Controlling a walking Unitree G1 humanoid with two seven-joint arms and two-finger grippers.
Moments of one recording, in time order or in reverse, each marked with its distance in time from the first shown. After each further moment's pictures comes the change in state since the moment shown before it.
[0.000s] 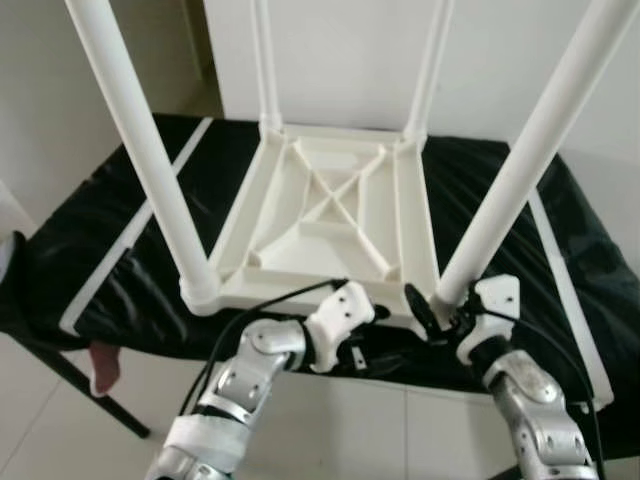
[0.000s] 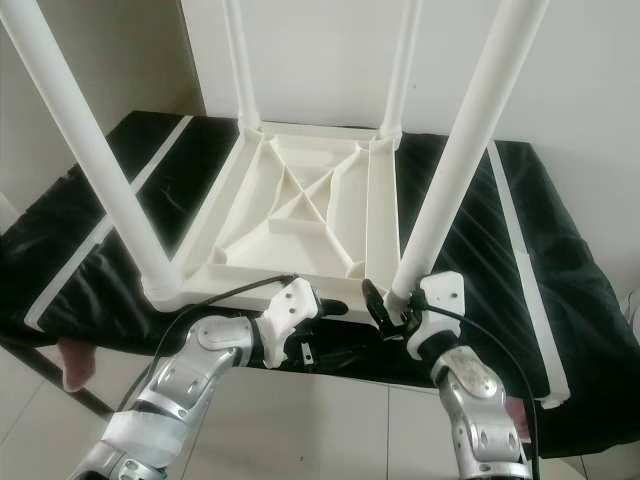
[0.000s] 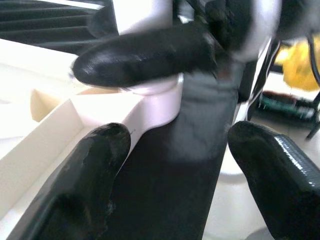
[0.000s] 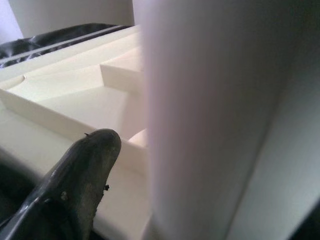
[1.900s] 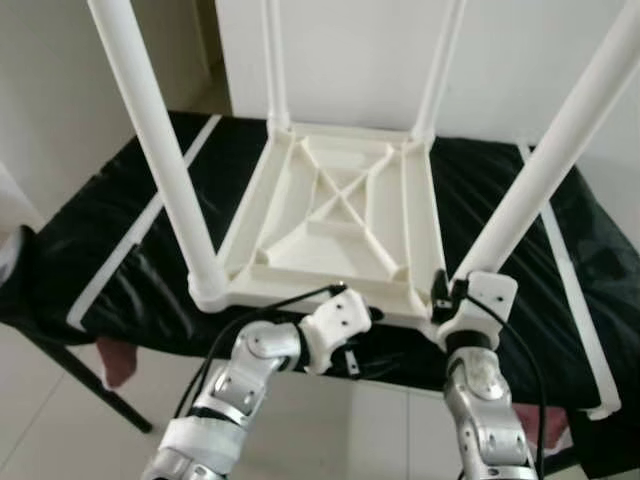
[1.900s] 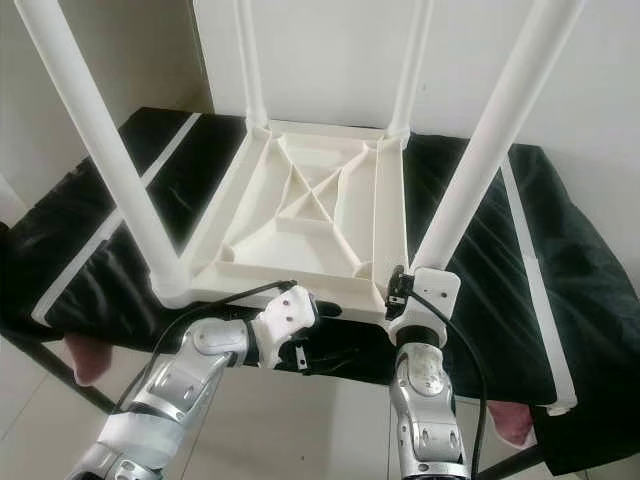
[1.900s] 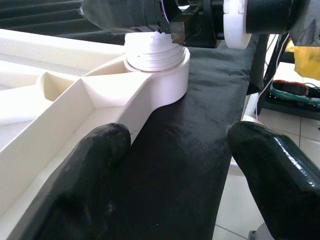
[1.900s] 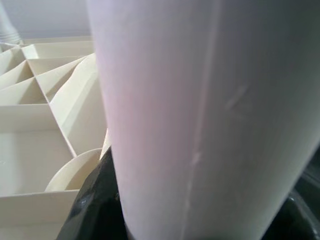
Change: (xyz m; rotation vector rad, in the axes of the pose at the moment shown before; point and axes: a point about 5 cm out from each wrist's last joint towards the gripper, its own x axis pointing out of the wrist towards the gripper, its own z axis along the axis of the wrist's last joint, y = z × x) left arm -0.001 0.001 -0.004 0.028 0.008 0.018; right arm 0.005 0.025 0.004 0.081 -0.045 -0.671
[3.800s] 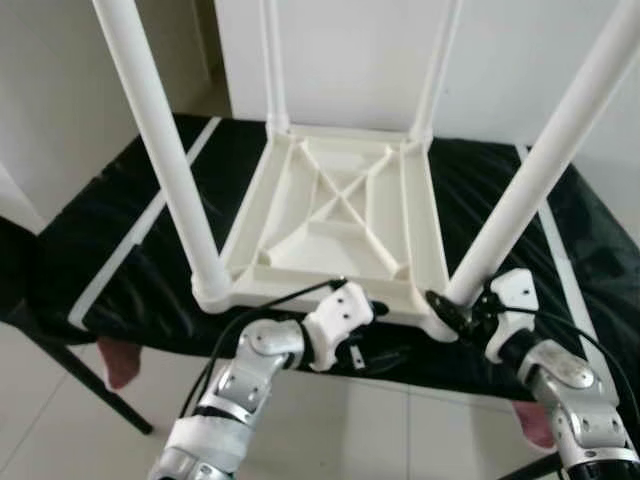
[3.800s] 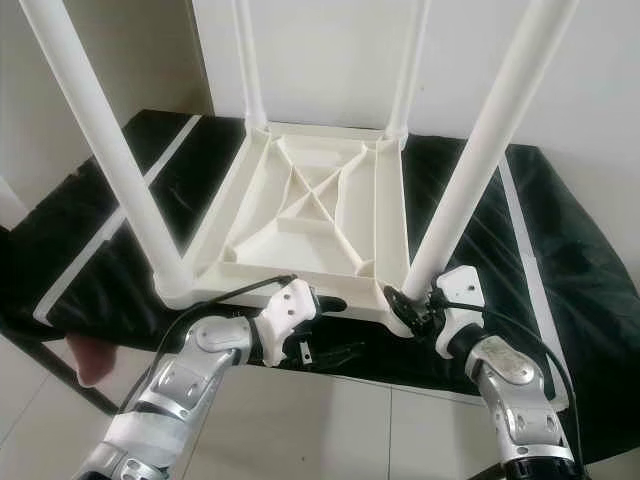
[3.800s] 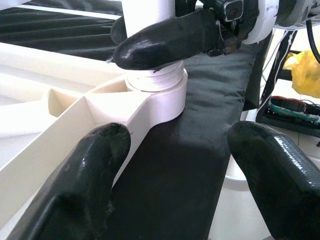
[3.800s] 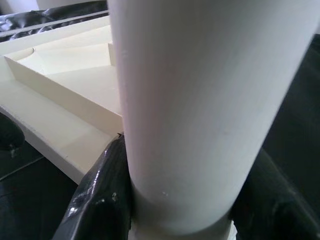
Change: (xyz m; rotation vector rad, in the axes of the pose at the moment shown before) left arm 0.002 0.002 0.006 -0.036 -0.050 0.016; right arm 0.017 -0.050 0.001 -0.174 0.108 0.758
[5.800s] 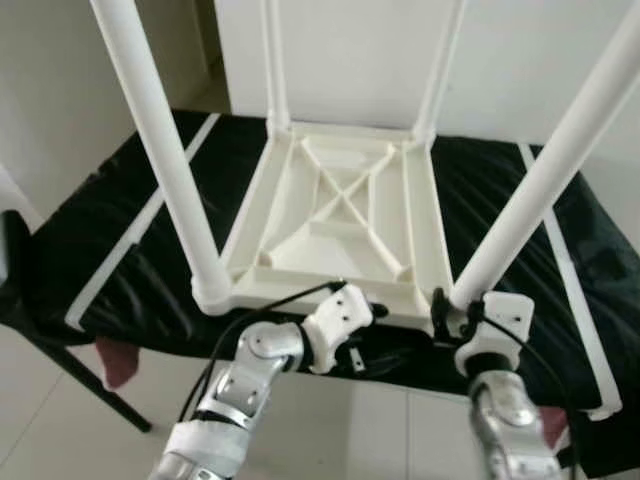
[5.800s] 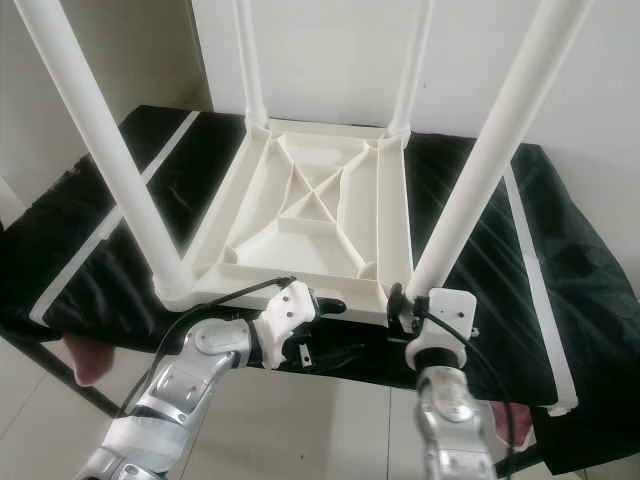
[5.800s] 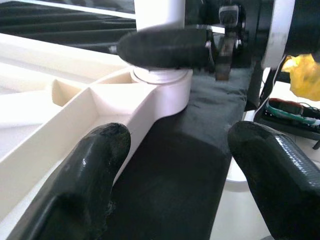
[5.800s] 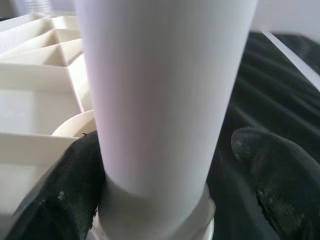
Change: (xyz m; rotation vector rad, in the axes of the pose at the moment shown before) left arm -0.002 -0.004 -0.002 -0.015 0.000 0.003; right arm -0.010 0.033 -0.002 0.056 -0.053 -0.554
